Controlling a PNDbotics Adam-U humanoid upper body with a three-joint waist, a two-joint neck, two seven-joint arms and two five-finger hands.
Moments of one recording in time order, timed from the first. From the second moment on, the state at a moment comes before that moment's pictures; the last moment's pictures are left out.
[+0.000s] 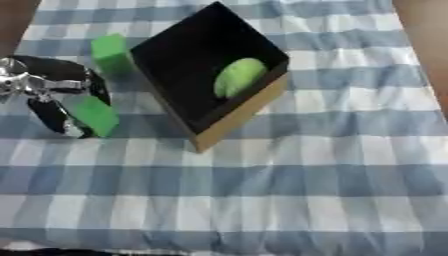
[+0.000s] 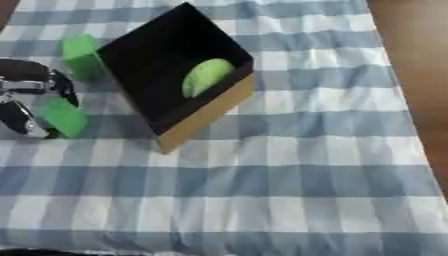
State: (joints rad) left arm -0.76 0.77 -0.41 -1.33 -0.66 -0.29 -0.75; right arm 0.07 -0.31 -0.37 -1.98 -0.47 -0.50 0.48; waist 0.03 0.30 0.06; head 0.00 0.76
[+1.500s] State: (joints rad) left arm -1.10 0.48 -0.32 -1.39 -0.80 -0.23 -0.67; right arm 0.08 -0.30 -0.37 -1.98 -0.47 -0.50 0.49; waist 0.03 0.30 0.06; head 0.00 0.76
